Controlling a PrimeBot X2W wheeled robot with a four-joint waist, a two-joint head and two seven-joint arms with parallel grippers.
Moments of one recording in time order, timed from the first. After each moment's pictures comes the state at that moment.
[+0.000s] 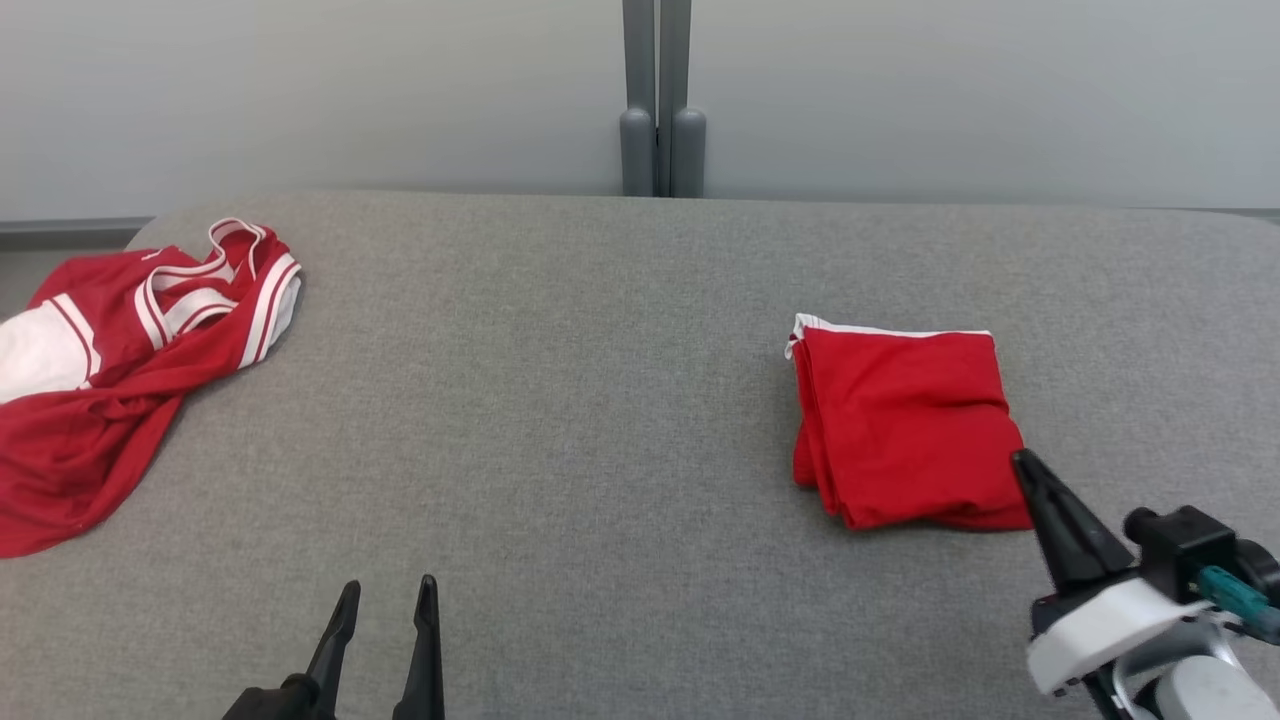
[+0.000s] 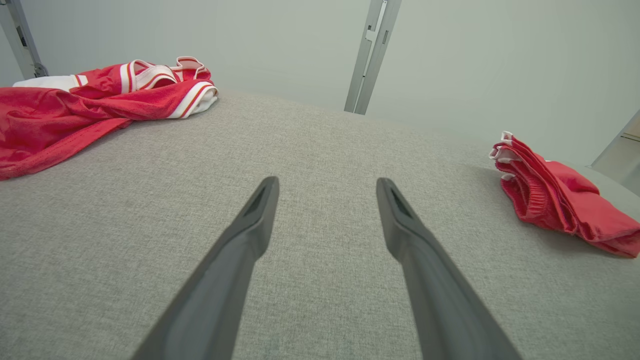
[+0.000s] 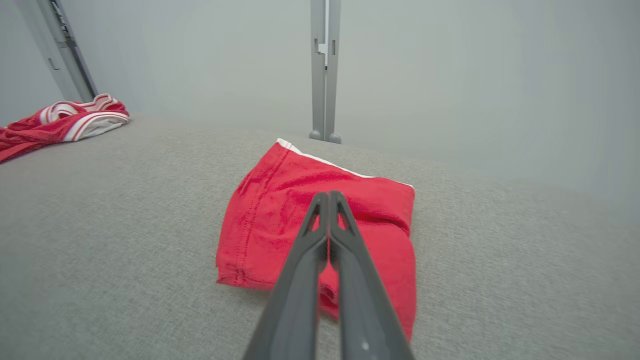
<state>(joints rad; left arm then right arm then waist) 0.16 0.05 -0.13 0.13 -0.30 -0.09 -0.26 -0.06 -0.33 0.21 0.23 0.30 0.13 -0.26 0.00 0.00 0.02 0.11</state>
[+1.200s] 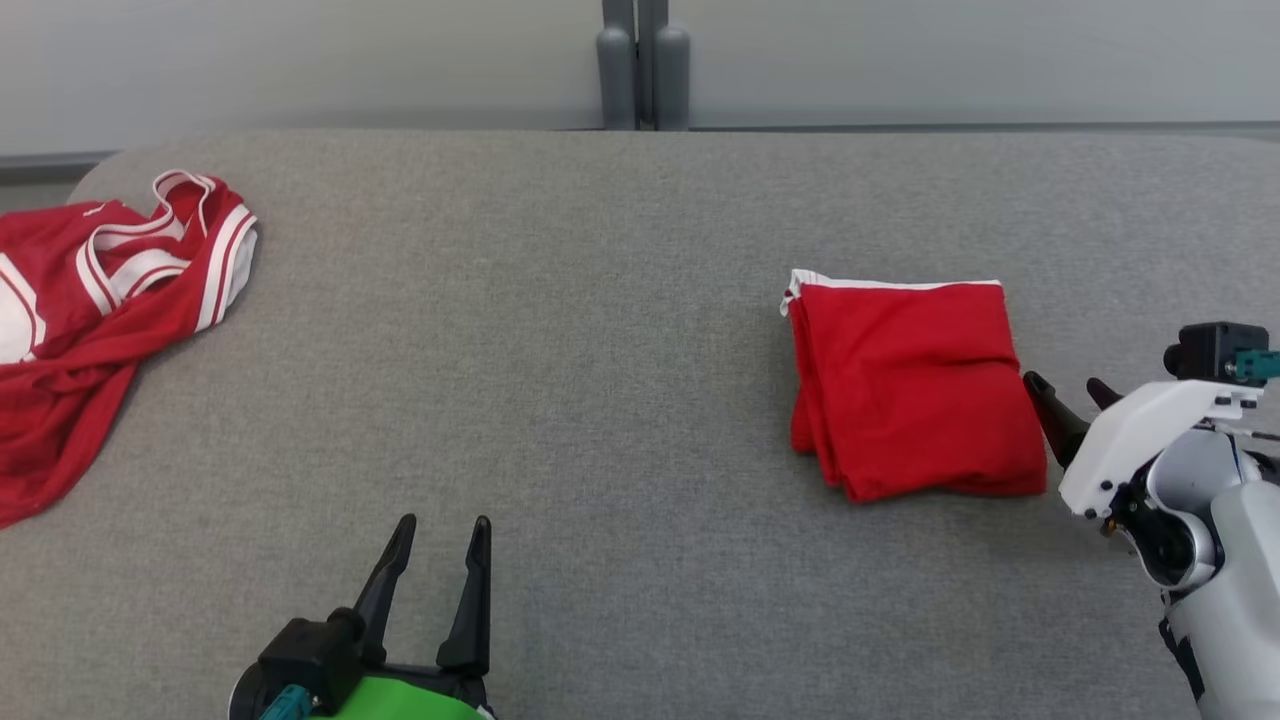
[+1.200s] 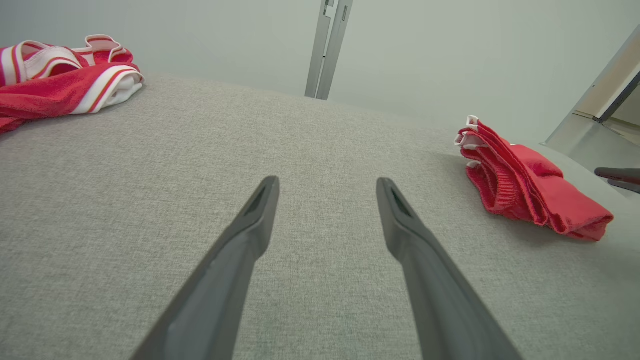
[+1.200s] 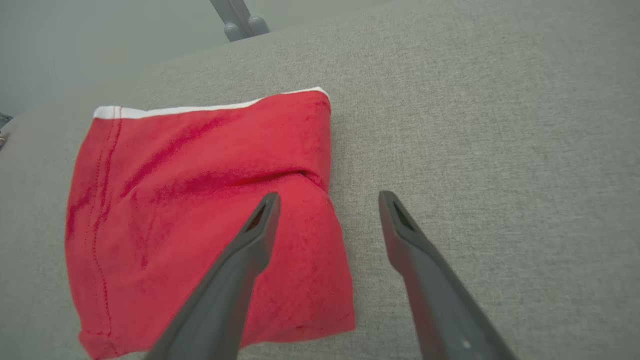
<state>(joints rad) 0.06 0.05 -0.19 0.17 -0.31 -0.13 -0.26 -0.36 -0.28 0.00 0.45 0.52 0.13 0.30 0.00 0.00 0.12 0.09</state>
